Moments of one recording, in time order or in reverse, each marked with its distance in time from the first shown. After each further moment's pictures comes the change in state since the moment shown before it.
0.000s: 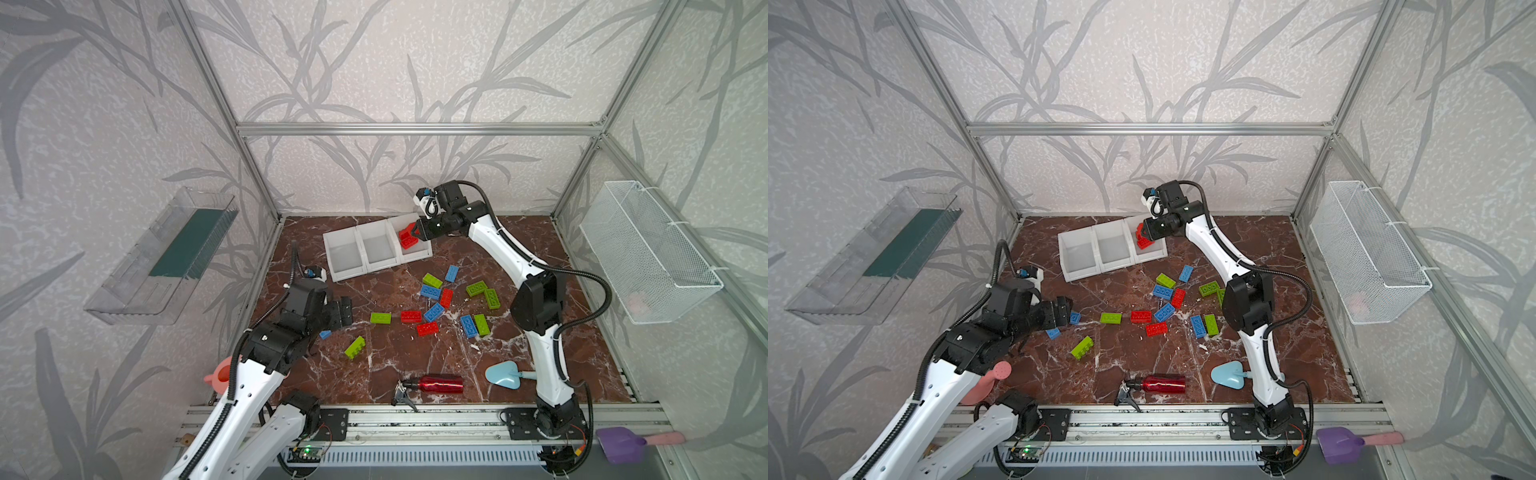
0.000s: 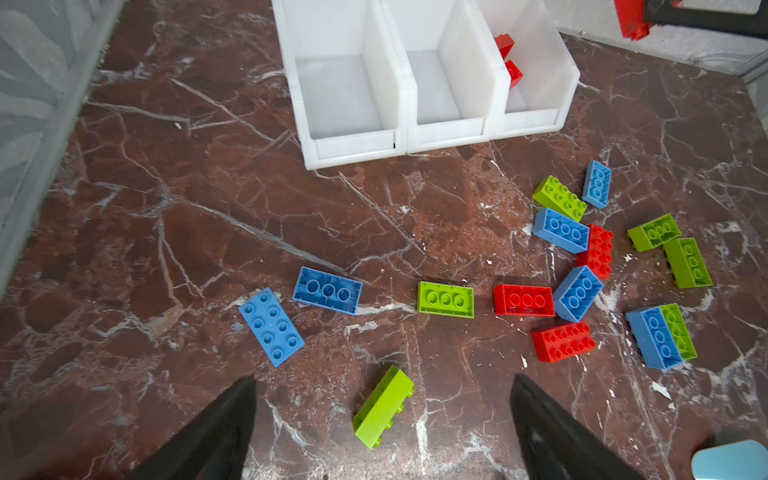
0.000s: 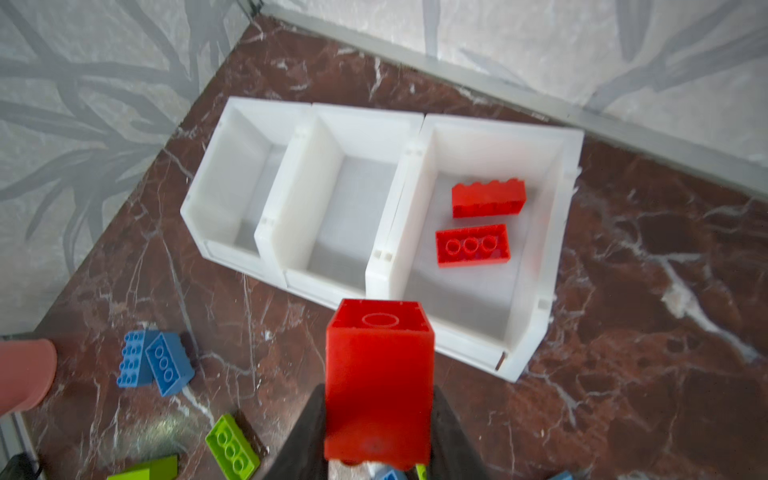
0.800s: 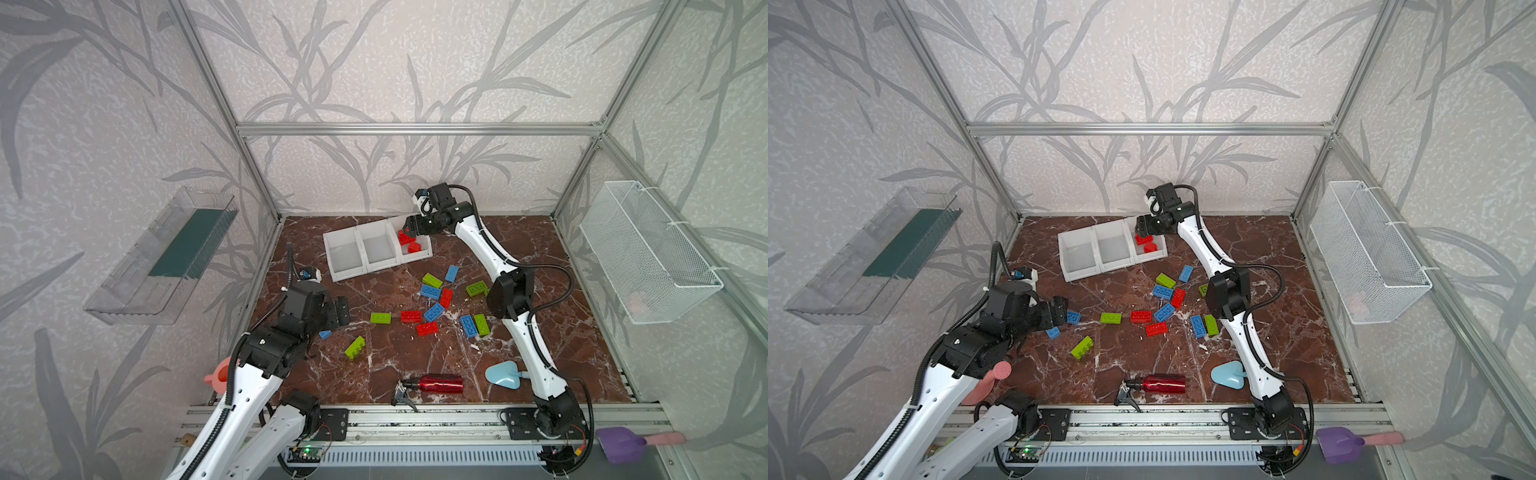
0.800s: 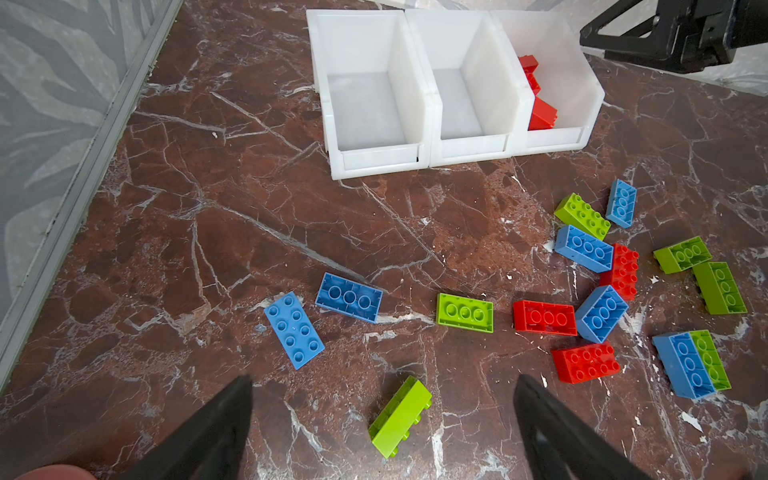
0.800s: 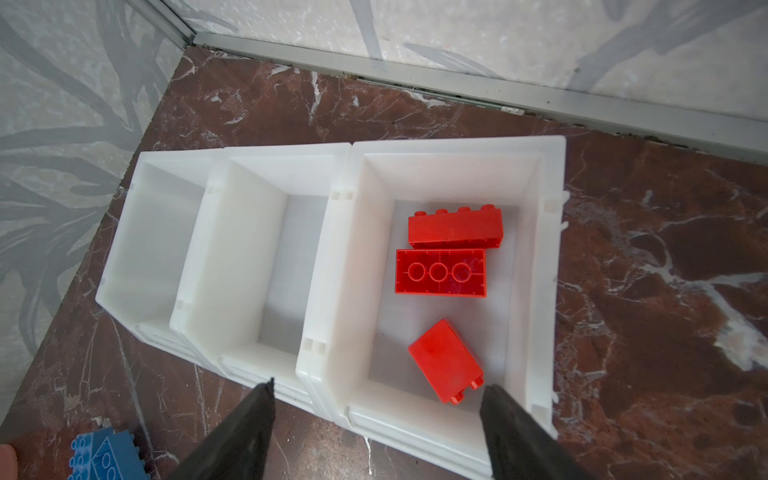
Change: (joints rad) left arm 0.000 -0.014 -0.009 -0.002 -0.059 -0.012; right arm -0.025 0.325 0.370 -0.069 0.015 0.132
